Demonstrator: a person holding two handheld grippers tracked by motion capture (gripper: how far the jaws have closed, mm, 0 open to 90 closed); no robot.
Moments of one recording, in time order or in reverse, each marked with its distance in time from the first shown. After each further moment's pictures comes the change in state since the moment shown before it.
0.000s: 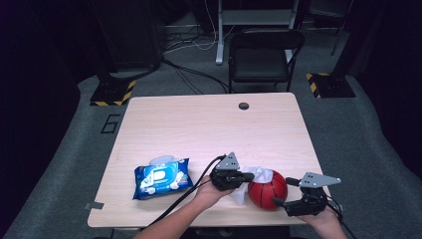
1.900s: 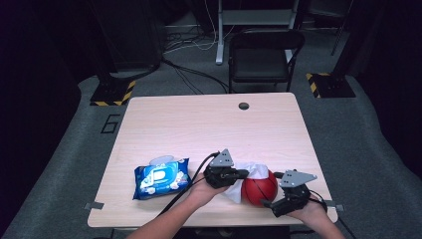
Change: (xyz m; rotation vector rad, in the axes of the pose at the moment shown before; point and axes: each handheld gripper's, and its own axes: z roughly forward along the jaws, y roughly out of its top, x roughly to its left) left arm 0.007 0.001 -0.024 0.005 0.039 -0.013; right arm 0.011 0.019 0.041 0.049 0.015 -0.218
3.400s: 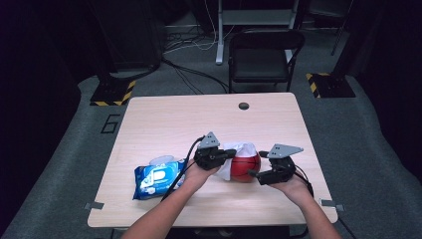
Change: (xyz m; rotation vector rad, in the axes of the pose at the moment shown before) left arm 0.054 0.003 -0.008 -0.090 0.146 -0.096; right arm -0.039 0.045 0.036 -0.058 -0.016 0.080
